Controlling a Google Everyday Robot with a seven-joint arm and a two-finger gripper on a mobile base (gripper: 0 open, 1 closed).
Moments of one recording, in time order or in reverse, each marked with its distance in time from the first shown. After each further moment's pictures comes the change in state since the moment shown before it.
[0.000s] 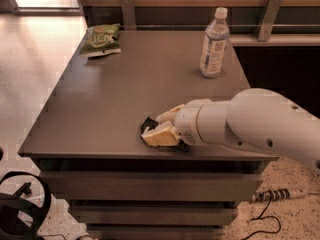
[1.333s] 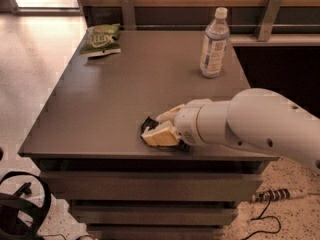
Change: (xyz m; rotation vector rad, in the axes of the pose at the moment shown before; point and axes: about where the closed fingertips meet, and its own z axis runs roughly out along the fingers) arm 0.000 0.000 0.000 0.000 0.000 0.000
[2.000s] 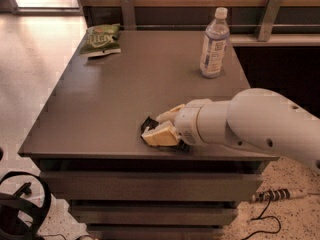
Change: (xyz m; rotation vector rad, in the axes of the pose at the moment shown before) arm 0.000 0.000 0.000 0.000 0.000 0.000
